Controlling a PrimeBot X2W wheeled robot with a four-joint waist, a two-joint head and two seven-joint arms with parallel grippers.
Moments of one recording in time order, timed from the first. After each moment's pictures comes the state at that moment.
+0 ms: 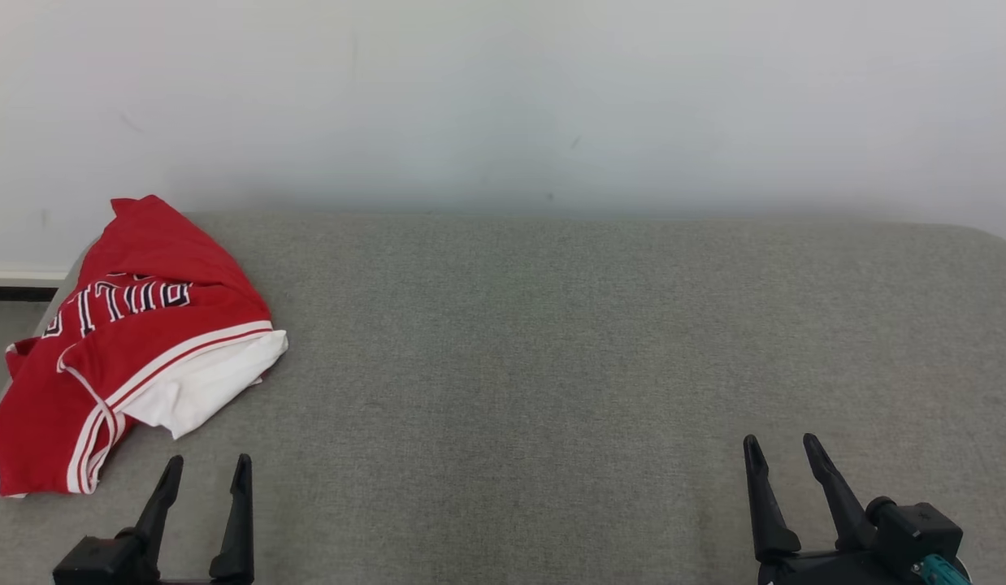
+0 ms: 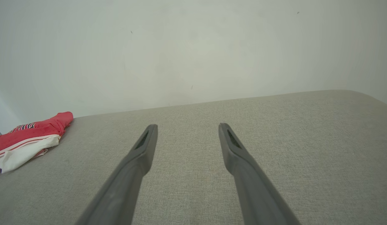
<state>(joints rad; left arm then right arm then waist) 0.02 0.17 0.01 0.10 -0.23 -0.09 -0.18 0.02 -0.05 0.04 0.14 0.23 0.13 -0.15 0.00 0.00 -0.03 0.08</state>
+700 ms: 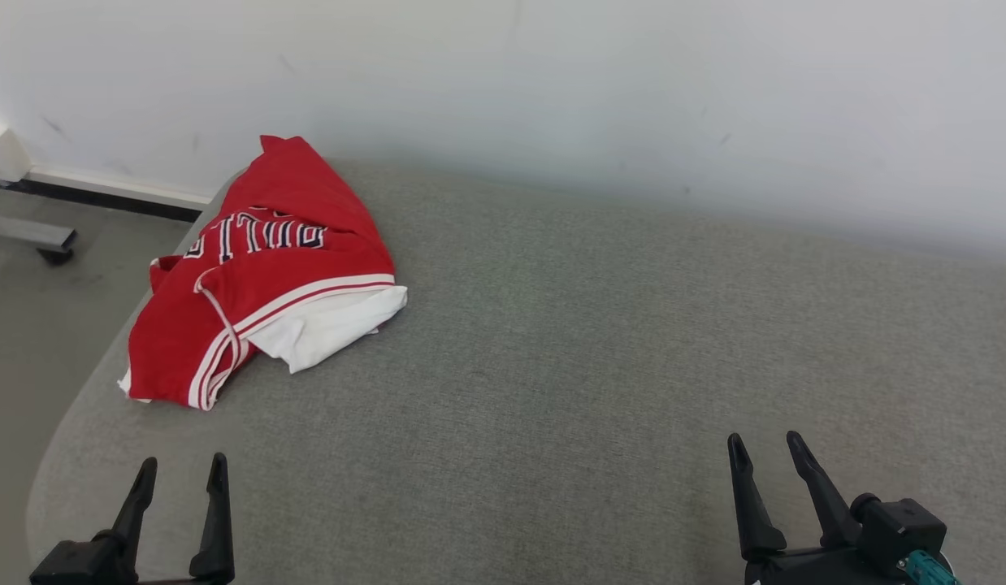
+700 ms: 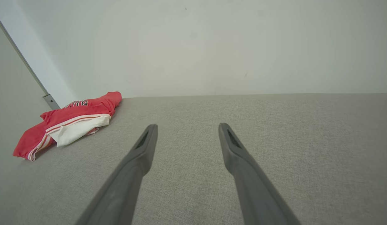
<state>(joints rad) 0.02 0.19 0.03 0.09 -0.24 -0.05 -0.18 0.00 -0.05 0.07 0.16 0.24 0.13 -0.16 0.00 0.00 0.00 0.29</state>
